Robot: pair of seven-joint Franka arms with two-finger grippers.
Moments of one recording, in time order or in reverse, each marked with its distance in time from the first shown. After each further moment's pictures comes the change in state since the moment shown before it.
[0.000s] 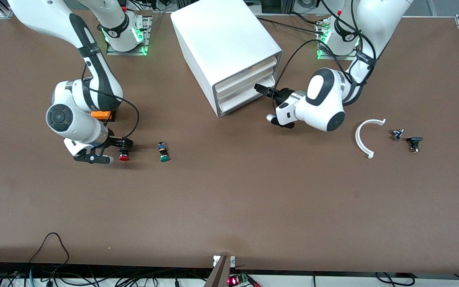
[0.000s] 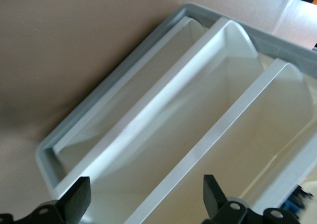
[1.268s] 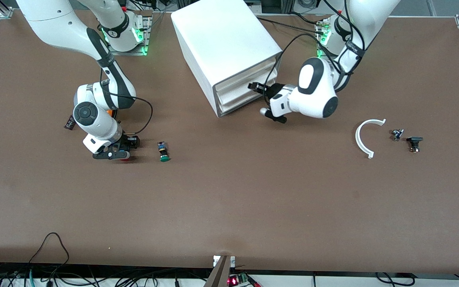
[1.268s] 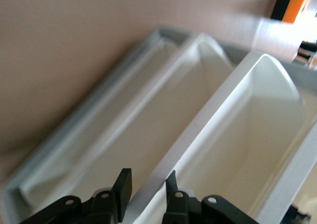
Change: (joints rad) left arm 0.026 -0.048 -0.034 -0.085 -0.121 0.195 0.145; right arm 0.000 0.072 0.008 -0.135 -0.100 0.286 -0.056
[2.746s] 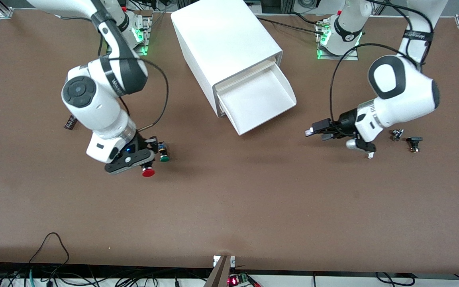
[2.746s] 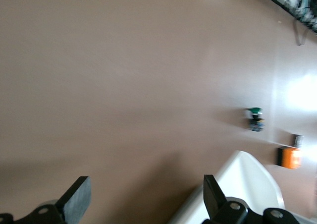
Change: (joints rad) left arm 0.222 -0.220 0.146 0.055 0.193 0.167 0.007; right arm 0.006 -0.058 0.273 0.576 -0.001 -0.431 -0.213
